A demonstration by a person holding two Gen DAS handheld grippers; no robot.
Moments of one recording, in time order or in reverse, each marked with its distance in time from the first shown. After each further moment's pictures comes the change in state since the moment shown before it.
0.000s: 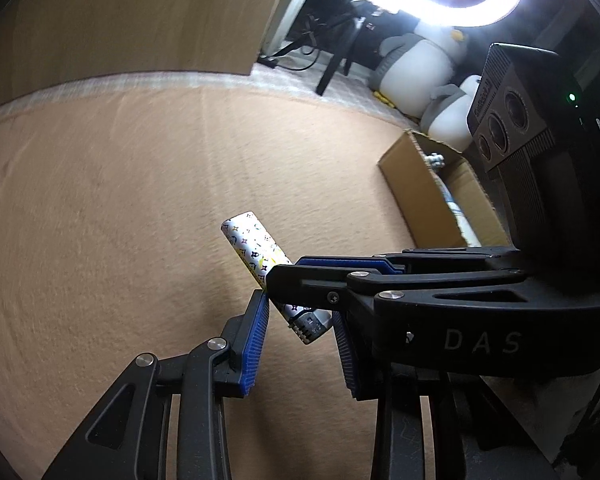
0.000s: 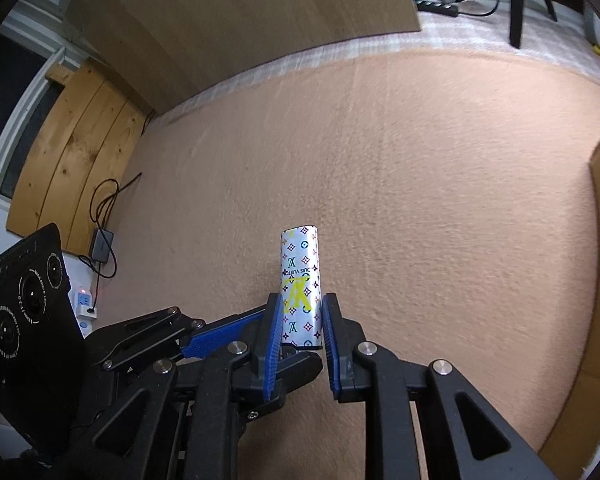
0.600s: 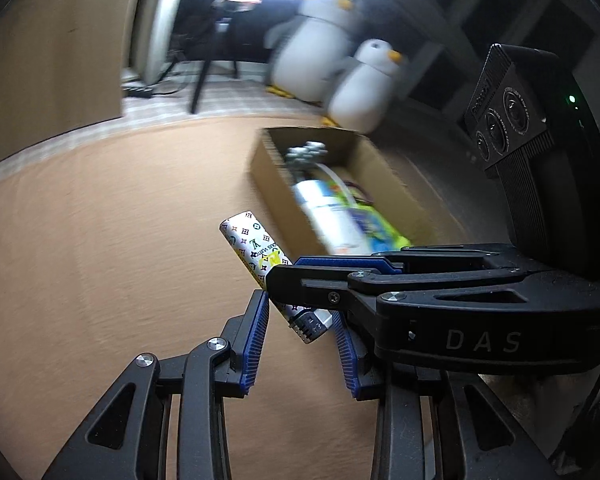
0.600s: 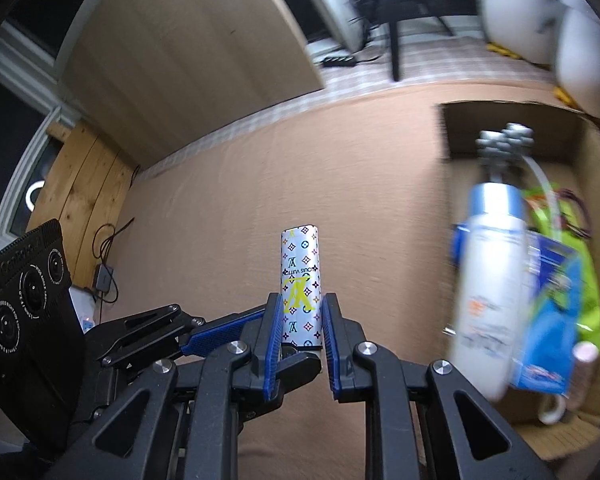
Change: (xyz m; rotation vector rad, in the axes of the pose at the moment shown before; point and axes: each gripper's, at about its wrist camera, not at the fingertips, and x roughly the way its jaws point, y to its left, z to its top) left arm 0.013 -0.135 0.013 0.213 0.028 -0.113; right arm -0.108 -0.072 -0.042 0.114 -0.160 -0.073
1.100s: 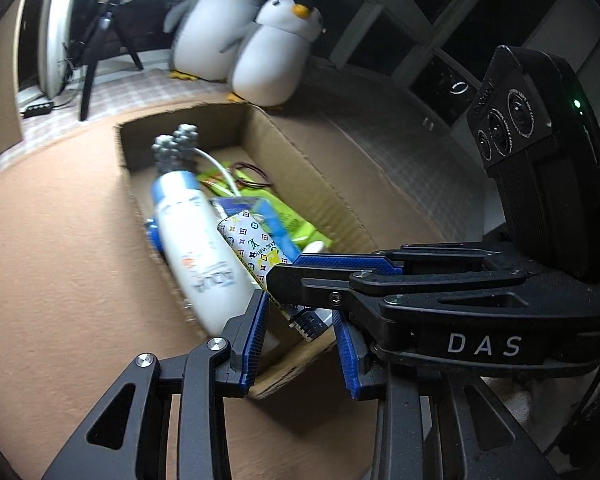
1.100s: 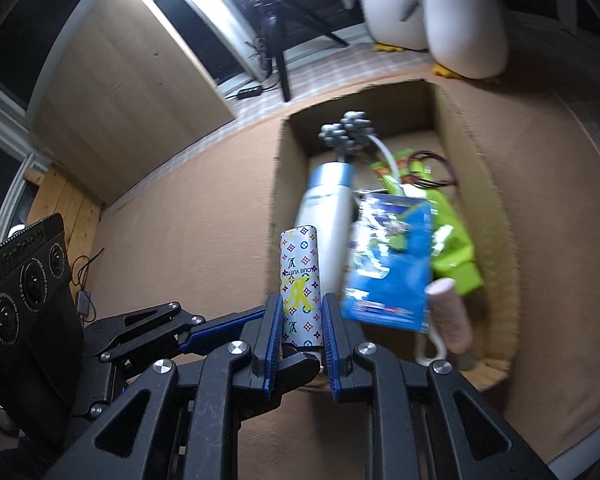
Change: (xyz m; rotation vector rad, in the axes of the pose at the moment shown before) left arm 0.059 -0.096 0.011 0.109 0.086 -0.120; right arm -0.061 -0.087 -0.036 0.128 -0.065 -0.085
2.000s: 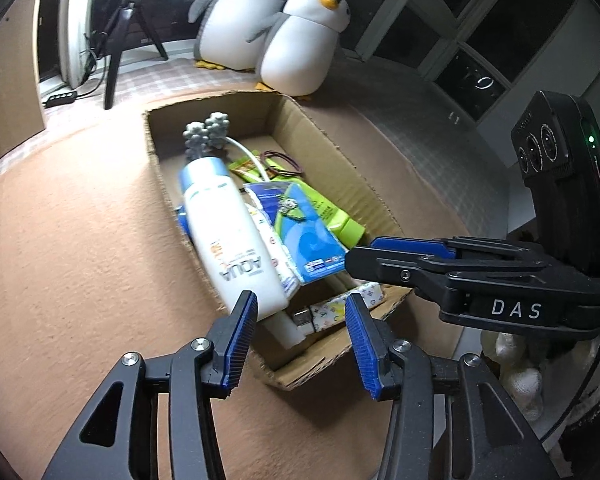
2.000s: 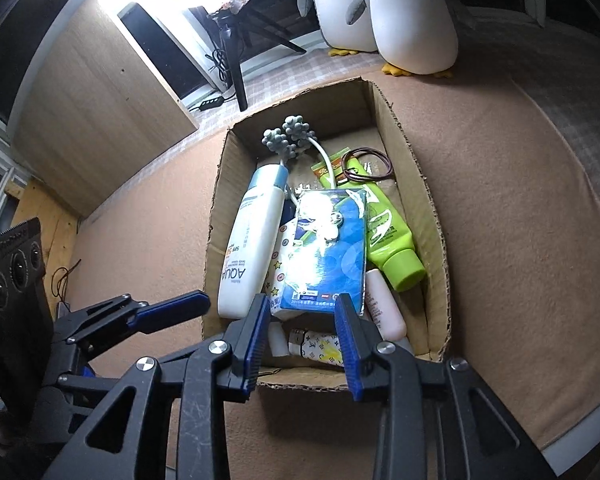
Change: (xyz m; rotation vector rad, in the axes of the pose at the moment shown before) left arm -0.007 0.015 -0.004 -0.029 0.026 0.109; right arm -0.009 -0.025 -0.009 0.019 -0.028 -0.076
